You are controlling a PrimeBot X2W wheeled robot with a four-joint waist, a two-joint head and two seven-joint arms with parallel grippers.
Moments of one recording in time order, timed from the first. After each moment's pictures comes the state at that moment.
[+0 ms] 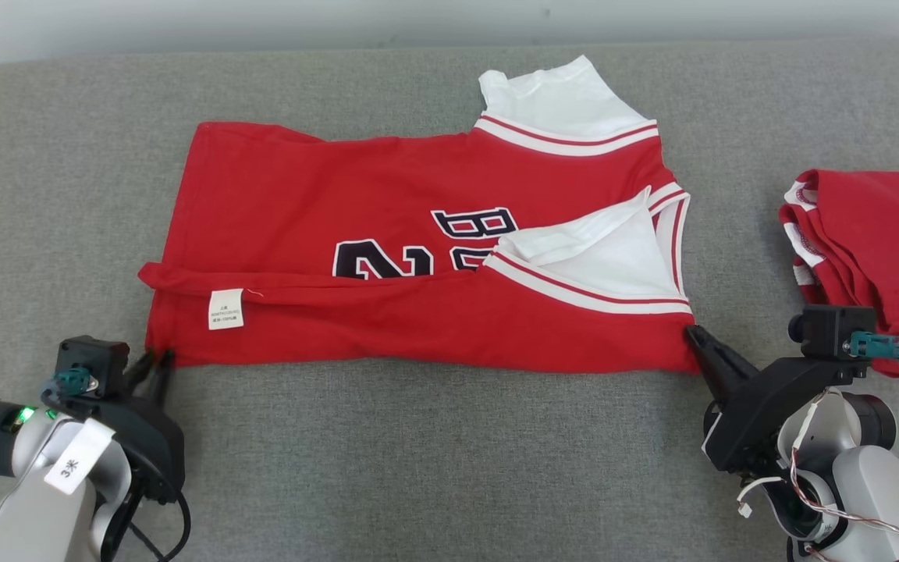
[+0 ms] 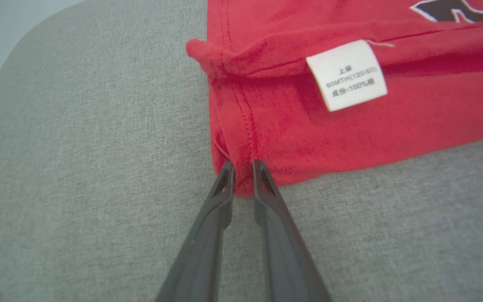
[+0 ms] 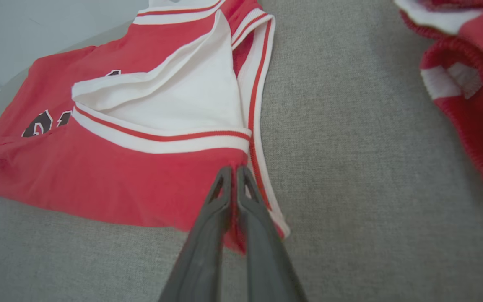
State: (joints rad) left arm -0.48 0.35 -0.38 0.61 -0.23 -0.08 0.06; right arm -0.23 -0.13 0.03 0.16 0.52 0.05 0.36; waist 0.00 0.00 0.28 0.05
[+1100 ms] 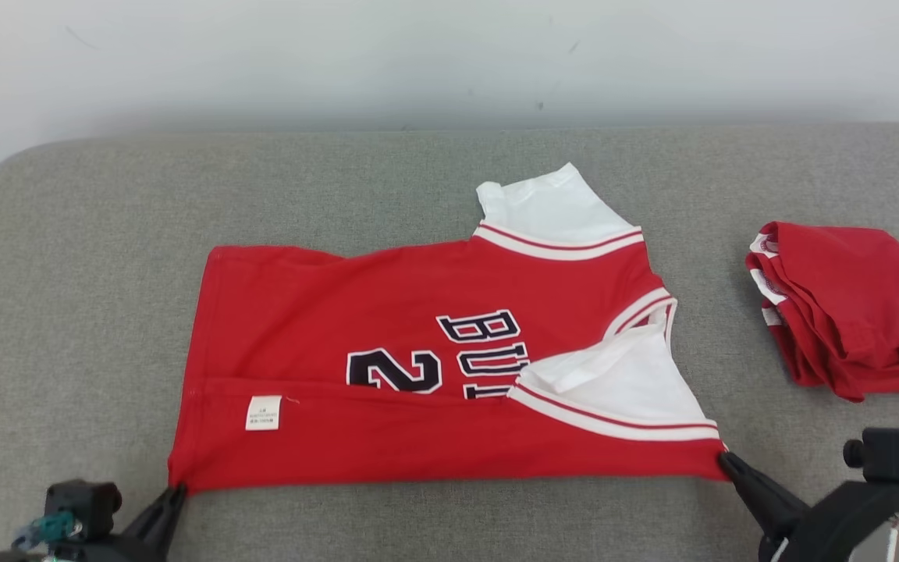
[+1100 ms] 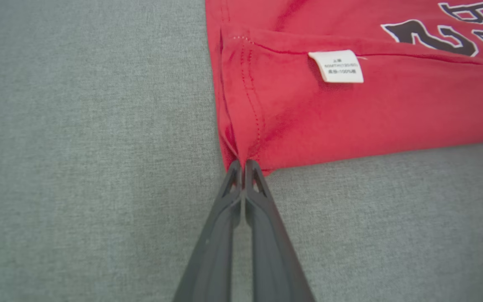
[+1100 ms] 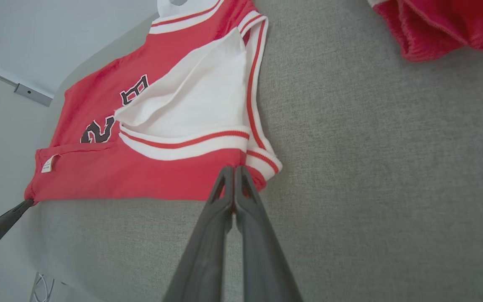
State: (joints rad) left arm -0.19 0.39 -0.38 0.49 -0.42 -0.12 0.02; right arm 0.10 -0.18 -0.05 -0.05 0.72 0.09 0.47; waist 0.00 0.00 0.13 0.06
